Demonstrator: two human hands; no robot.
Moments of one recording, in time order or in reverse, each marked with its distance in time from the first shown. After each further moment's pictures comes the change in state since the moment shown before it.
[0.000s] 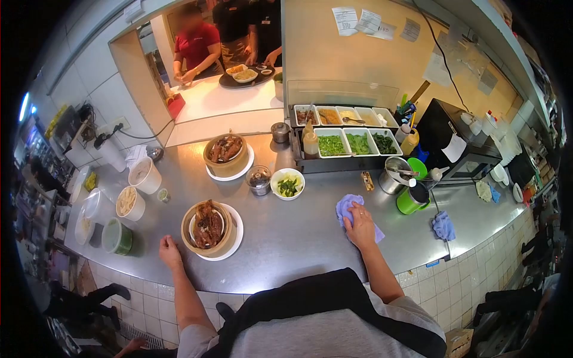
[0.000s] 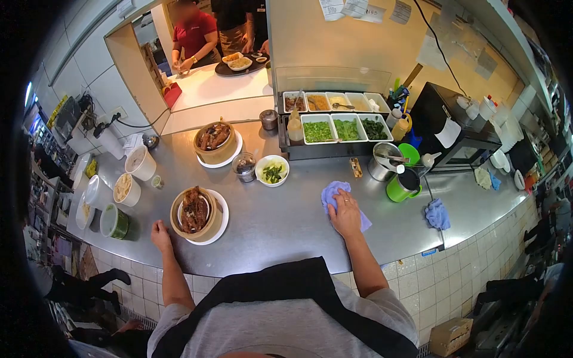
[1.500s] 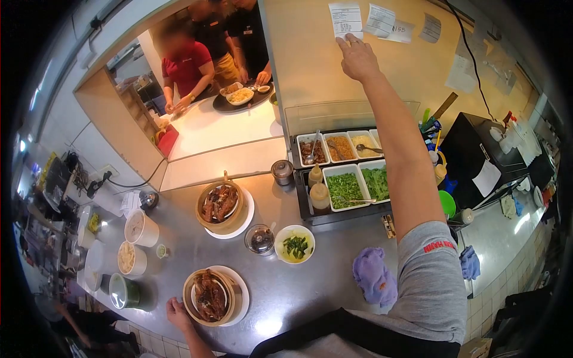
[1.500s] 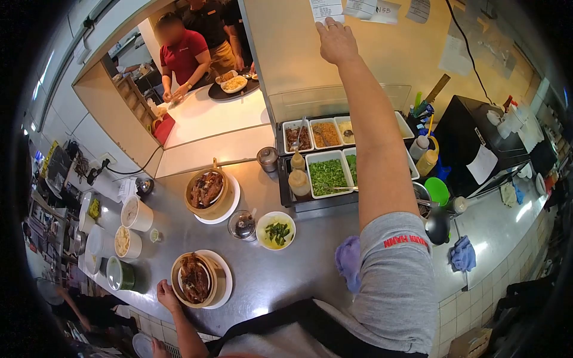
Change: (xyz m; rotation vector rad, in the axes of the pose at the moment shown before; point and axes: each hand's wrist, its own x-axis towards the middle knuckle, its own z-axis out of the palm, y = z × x) left_hand -0.013 0.012 0.006 -0.238 0.028 -0.105; right_hand 0.552 0.030 -0.048 -0.566 0.319 -0.200
